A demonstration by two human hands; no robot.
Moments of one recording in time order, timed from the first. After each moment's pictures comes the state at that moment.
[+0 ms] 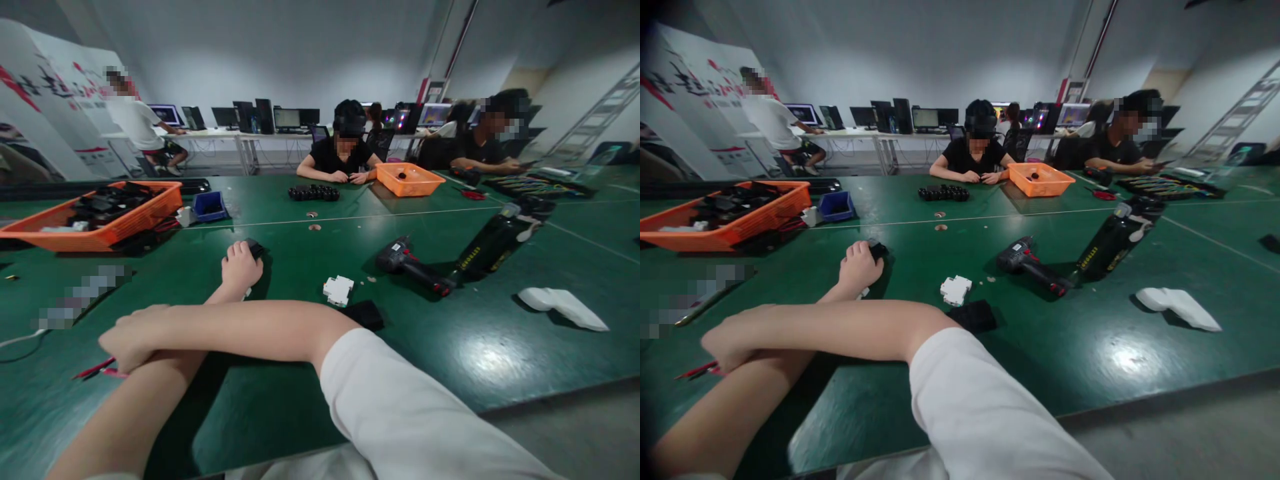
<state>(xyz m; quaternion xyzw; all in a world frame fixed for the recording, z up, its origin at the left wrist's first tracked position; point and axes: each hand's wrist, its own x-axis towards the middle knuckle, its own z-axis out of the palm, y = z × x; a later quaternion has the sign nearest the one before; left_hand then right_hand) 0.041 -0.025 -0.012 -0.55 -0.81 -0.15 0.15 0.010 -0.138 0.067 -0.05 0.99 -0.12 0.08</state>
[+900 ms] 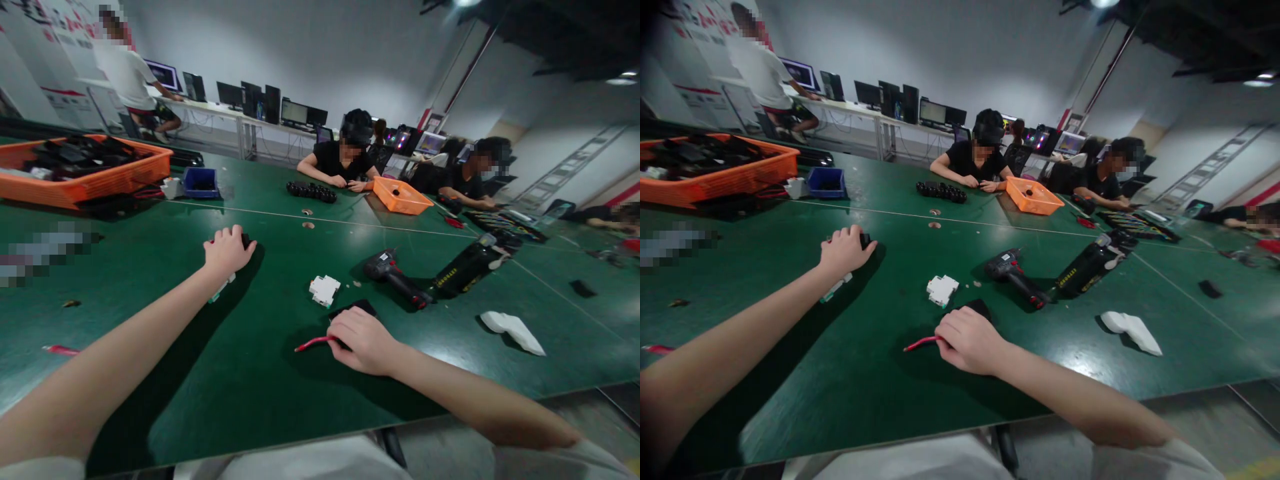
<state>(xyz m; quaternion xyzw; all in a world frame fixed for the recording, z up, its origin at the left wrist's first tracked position) 0.036 -0.025 -0.004 -0.53 -0.82 -0.17 0.07 0.408 -0.091 0.021 0.09 0.97 0.01 -0.21</state>
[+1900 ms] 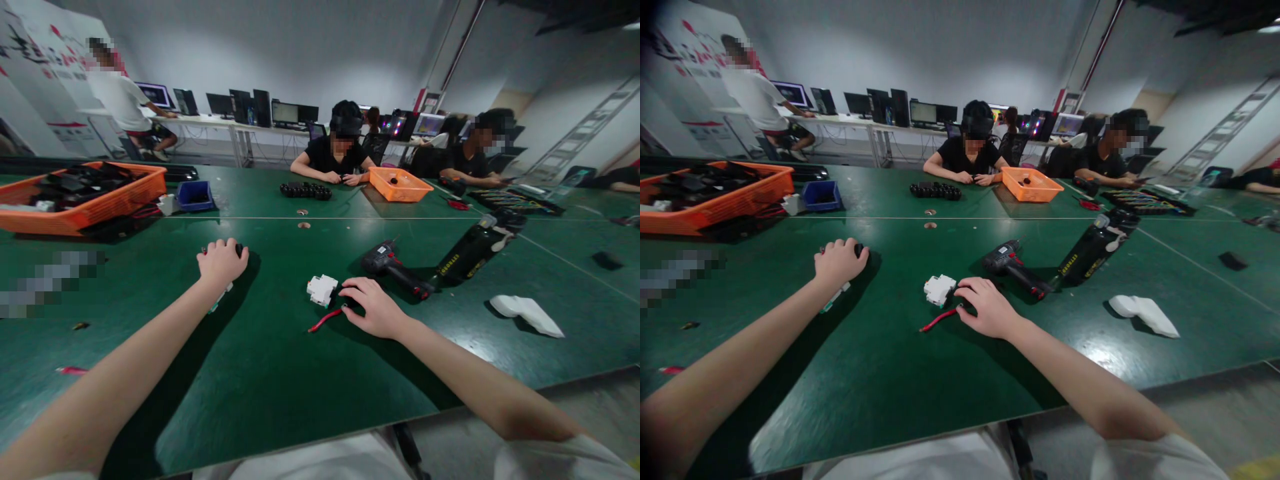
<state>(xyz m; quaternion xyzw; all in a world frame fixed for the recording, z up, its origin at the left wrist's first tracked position) 0.042 -0.027 0.000 -0.53 -0.84 -0.12 0.10 0.441 -0.037 0.011 0.23 0.94 -0.04 -0.24</state>
